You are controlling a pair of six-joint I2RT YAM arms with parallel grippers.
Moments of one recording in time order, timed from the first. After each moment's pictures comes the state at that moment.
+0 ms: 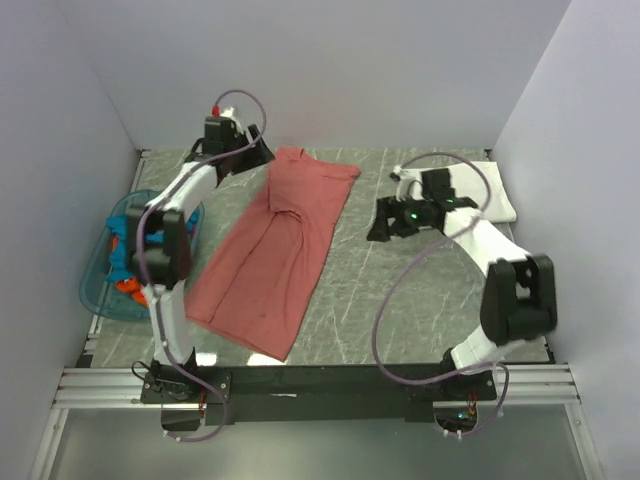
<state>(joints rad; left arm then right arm) -0.16 2.11 1.75 -0.20 0.23 -0.50 0.13 1.54 1.09 -0.48 -0.62 -0.05</state>
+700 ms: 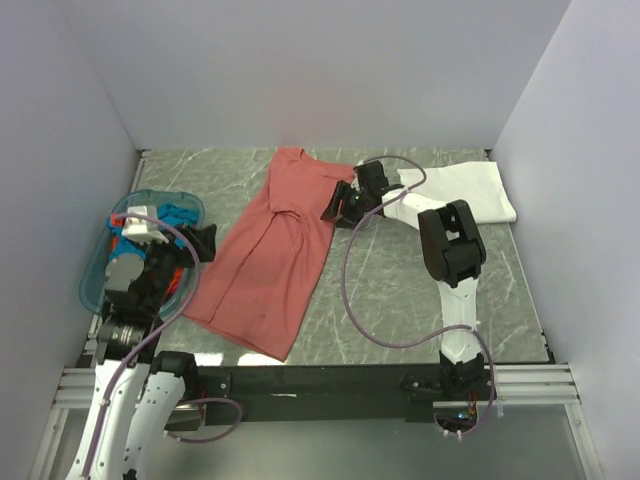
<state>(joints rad) -0.10 0.49 0.69 -0.20 0.05 -0.34 0.36 2.16 1.50 -0.22 -0.40 0.65</state>
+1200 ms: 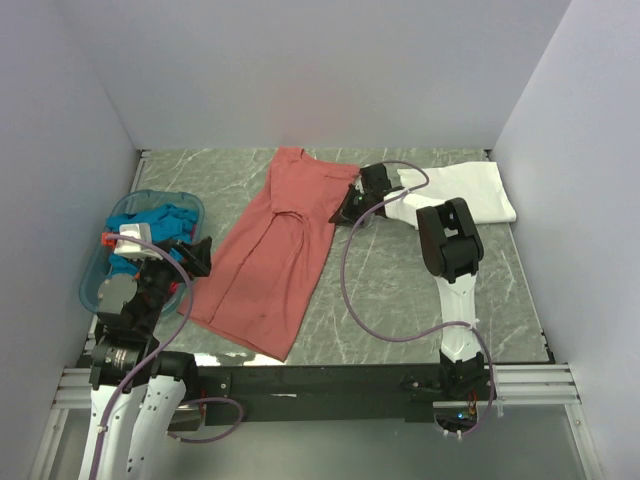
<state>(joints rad) -0.10 0.32 0.66 -0.35 0.04 -0.33 0.34 2.22 1.52 -0.18 -0.41 0.75</state>
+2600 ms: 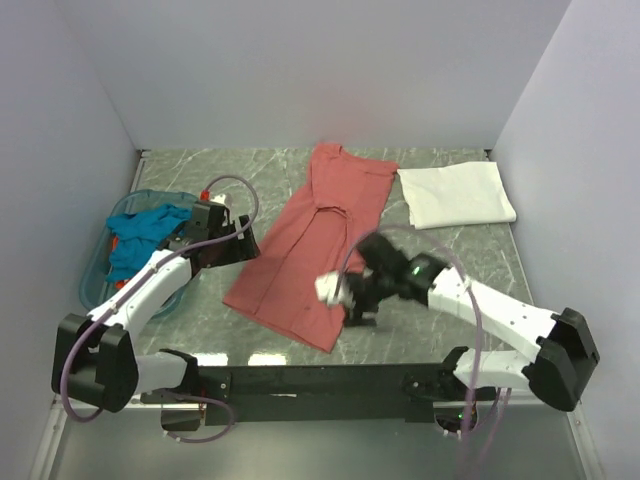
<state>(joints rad) -0.30 1.24 0.84 -0.44 0.05 -0.48 0.74 1.22 0.91 -0.69 -0.62 -0.85</state>
